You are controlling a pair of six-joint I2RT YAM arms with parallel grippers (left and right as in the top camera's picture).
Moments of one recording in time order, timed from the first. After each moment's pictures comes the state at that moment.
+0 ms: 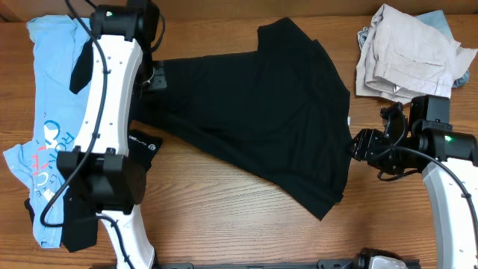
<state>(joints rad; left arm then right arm) -0.09 2.08 2.22 -1.69 -0.18 -0.31 -0.18 1.27 1.06 -1.12 -0.41 0.17</state>
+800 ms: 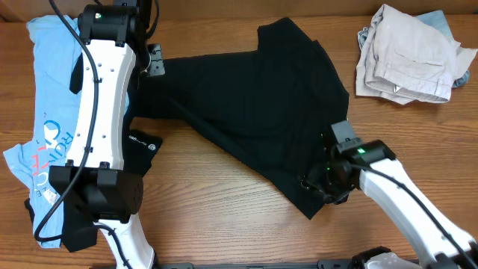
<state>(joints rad) -0.09 2.02 2.23 -1.52 -0.18 -0.30 0.32 1.39 0.84 -0.98 -0.26 0.77</state>
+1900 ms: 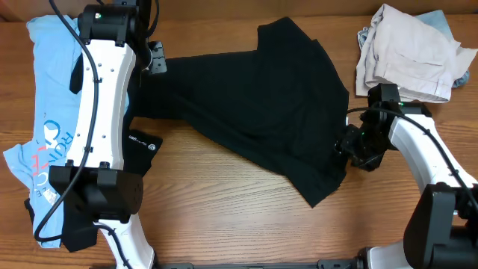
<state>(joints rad) -0.09 2.02 2.23 -1.49 -0.14 -0.30 -0.05 1.65 1.10 -1.04 -0.22 0.44</state>
